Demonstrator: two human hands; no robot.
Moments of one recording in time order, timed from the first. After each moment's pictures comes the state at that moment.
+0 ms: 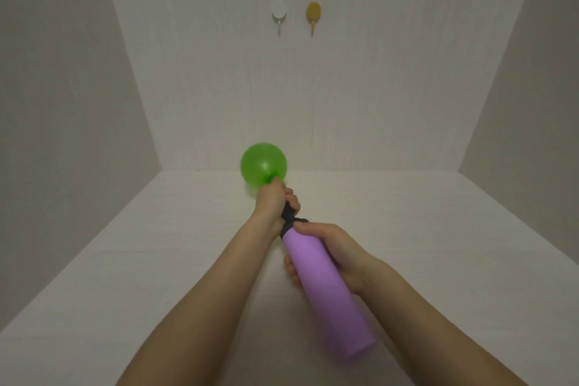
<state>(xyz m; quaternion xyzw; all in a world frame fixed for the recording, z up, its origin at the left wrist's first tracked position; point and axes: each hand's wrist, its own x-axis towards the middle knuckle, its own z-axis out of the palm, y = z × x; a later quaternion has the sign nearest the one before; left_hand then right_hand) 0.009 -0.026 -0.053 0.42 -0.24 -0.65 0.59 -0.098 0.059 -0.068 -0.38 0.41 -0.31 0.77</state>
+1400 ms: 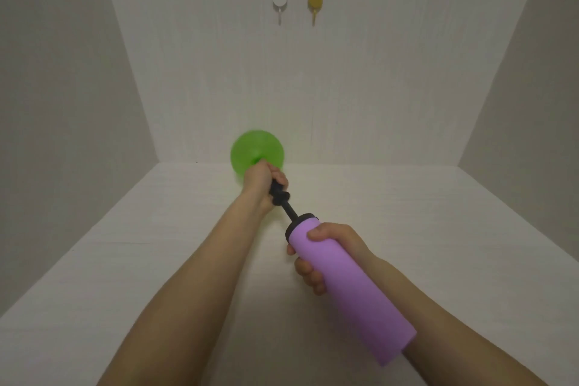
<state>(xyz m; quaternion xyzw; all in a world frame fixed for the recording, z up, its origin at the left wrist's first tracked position) 0.030 -0.041 -0.039 0.37 -0.19 -0.67 0.62 -0.111 0.068 -0.070 -0.39 0.33 -0.21 0.84</state>
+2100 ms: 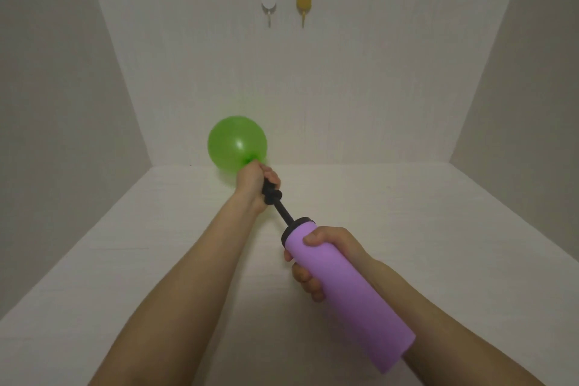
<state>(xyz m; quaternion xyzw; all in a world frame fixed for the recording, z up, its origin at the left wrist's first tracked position) 0.032 -0.043 -0.036 0.36 -0.18 -0.68 0.61 -0.116 0.076 -0.071 -0.41 0.34 -0.20 0.82</state>
